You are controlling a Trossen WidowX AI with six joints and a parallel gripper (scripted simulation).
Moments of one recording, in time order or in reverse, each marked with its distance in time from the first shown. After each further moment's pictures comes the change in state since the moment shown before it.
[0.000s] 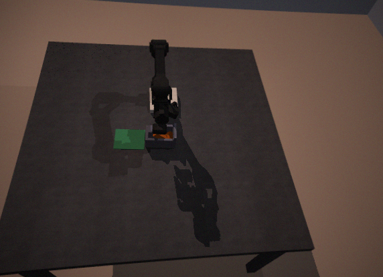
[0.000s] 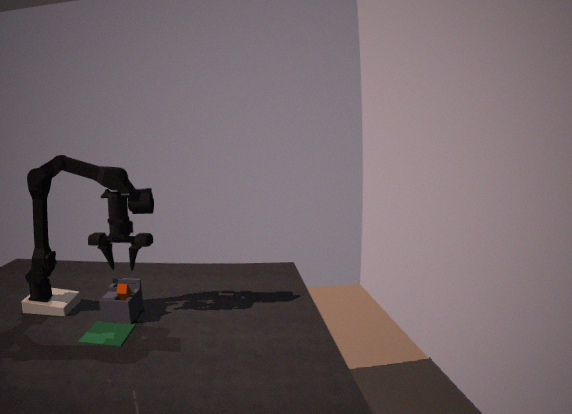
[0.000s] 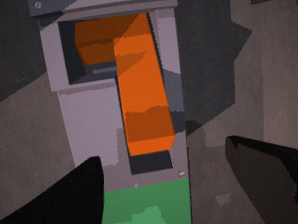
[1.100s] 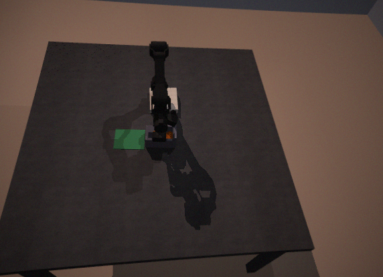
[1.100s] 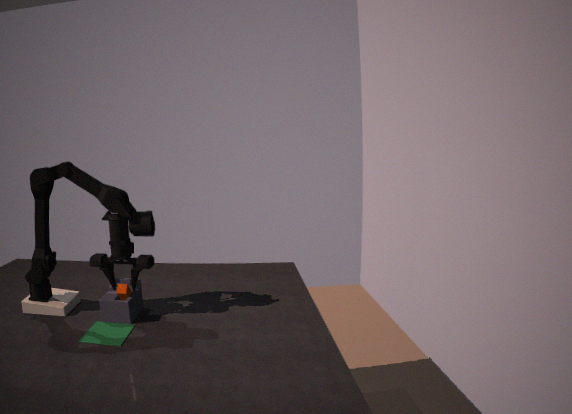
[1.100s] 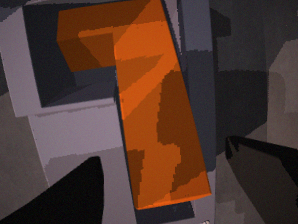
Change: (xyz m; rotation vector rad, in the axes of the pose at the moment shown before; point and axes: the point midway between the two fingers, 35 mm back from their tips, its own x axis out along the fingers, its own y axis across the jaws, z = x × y) arm 0.060 0.001 -0.001 -0.011 0.001 0.004
